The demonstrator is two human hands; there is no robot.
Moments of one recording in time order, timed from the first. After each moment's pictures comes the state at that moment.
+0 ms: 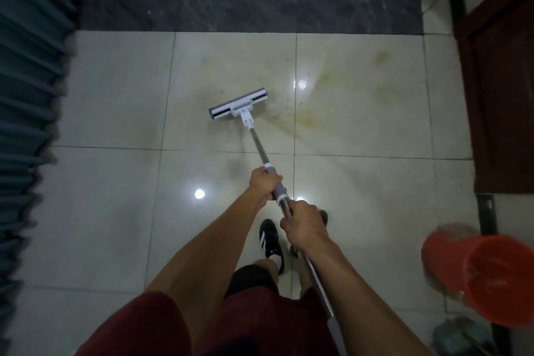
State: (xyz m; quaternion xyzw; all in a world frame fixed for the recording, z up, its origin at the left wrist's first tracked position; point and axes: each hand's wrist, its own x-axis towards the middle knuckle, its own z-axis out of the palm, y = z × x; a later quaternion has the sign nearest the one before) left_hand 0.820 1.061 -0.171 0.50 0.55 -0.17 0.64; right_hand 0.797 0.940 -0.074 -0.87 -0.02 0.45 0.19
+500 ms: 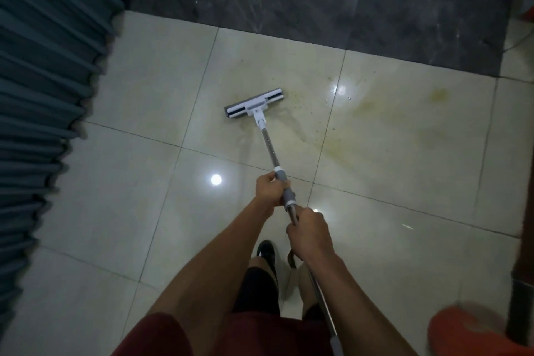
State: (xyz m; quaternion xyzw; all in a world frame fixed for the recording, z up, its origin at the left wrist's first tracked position) left_hand 0.944 1.124 -0.192 0.42 0.63 -0.08 0.66; right_hand 0.946 1.009 -0.121 -0.88 -0.12 0.44 0.14
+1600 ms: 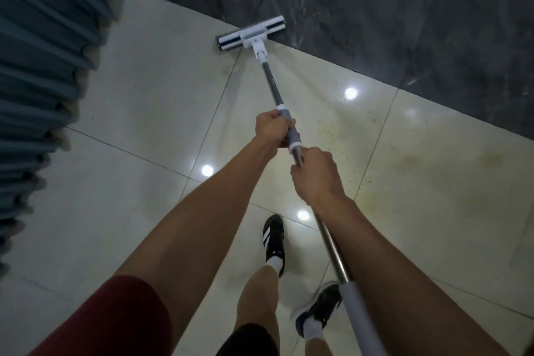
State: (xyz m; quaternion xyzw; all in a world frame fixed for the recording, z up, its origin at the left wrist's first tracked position) left_hand 1.151 1.541 -0.273 0.40 0.62 -0.01 0.68; right_hand 1.153 1.422 -0.203 -0.90 -0.18 0.38 0.12
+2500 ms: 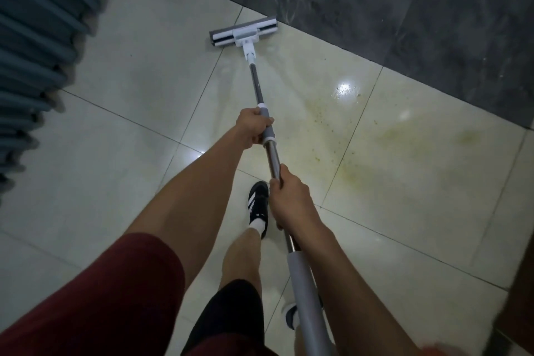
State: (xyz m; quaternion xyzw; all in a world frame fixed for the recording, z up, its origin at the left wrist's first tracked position) left_hand 1.047 1.436 -0.274 0.47 0.60 -0.08 0.64; right_hand 1.022 1.261 -0.155 -0.83 -0.14 0.49 0.22
